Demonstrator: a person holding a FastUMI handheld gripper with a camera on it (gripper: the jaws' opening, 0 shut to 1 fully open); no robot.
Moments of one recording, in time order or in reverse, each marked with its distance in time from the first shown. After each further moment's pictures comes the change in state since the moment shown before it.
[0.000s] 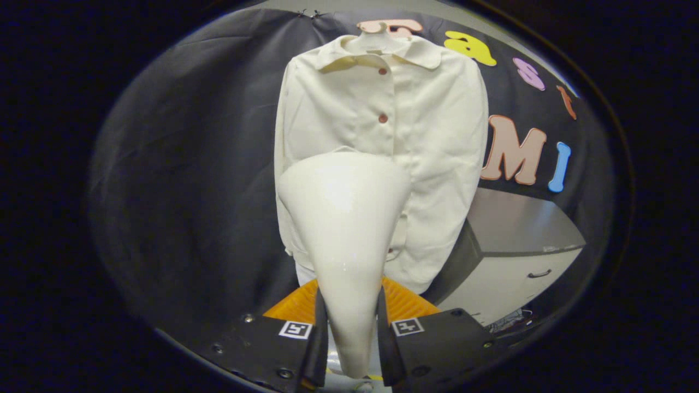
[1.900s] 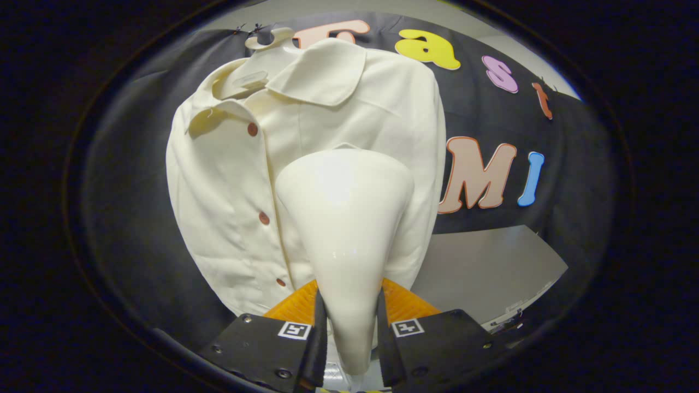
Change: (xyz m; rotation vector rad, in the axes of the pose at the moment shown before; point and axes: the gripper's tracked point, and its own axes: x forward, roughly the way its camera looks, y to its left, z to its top) arm 0.071 -0.108 0.127 0.153 -0.040 -0.194
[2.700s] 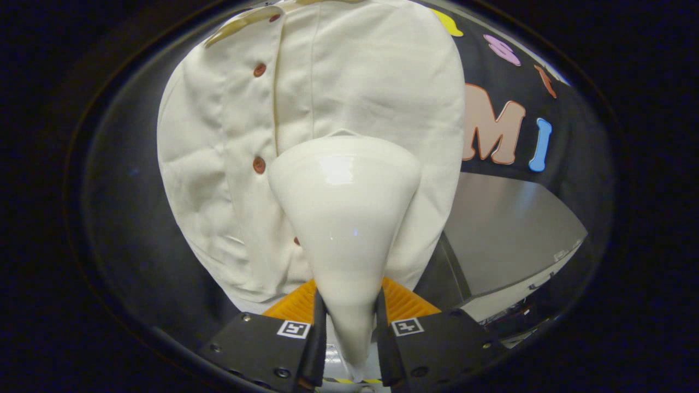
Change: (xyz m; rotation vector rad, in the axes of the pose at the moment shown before) arm 0.071 0.001 -0.130 -0.018 0.132 -0.003
